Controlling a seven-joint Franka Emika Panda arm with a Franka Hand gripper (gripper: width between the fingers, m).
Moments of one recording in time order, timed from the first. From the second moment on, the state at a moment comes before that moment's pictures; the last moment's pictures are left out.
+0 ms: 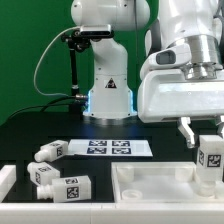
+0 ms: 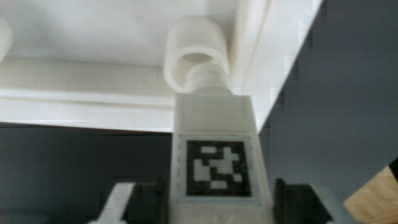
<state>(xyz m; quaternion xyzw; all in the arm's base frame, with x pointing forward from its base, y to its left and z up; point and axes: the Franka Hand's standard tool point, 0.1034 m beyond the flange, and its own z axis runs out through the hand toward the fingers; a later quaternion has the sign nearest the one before) 0.616 0.114 0.100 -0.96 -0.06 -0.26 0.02</state>
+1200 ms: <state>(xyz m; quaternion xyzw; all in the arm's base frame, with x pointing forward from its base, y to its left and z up) 0.619 0.112 0.087 -0.95 -0.07 -0.29 0.01</state>
